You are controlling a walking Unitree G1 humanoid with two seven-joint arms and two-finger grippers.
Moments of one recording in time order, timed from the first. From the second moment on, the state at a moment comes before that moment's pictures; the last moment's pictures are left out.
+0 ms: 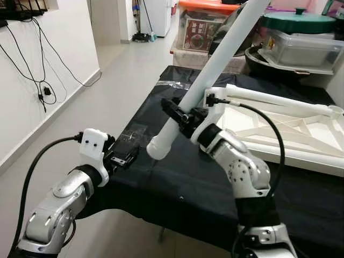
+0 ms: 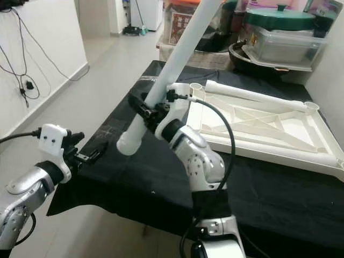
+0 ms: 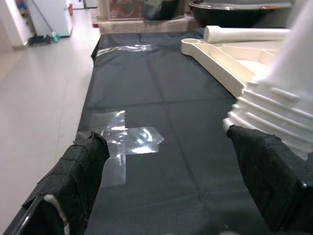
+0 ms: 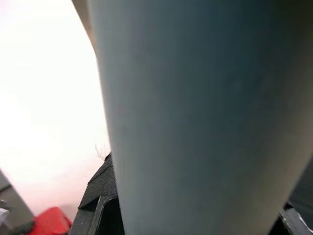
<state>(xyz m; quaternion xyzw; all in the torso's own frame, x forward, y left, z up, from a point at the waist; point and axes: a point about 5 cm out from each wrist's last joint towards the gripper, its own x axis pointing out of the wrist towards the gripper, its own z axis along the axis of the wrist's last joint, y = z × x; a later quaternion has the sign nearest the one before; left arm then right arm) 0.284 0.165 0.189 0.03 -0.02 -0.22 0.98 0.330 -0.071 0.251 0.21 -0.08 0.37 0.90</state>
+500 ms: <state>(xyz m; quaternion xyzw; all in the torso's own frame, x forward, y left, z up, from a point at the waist) 0.284 0.141 0.178 0.09 -0.03 -0.26 0.96 0.320 -0.067 0.235 0.20 -0.06 0.37 0.90</state>
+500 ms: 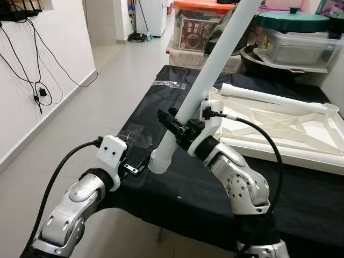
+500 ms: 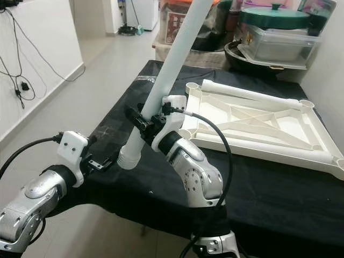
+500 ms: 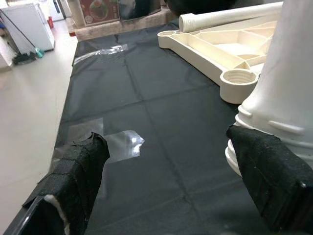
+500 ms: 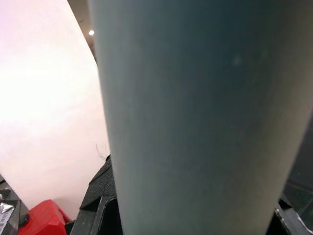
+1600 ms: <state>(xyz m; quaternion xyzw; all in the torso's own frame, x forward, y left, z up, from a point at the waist) 0.286 0.128 0.179 0.12 -0.06 -0.29 0.95 0.318 -0.044 0.249 0.16 -0.12 0.38 0.90</state>
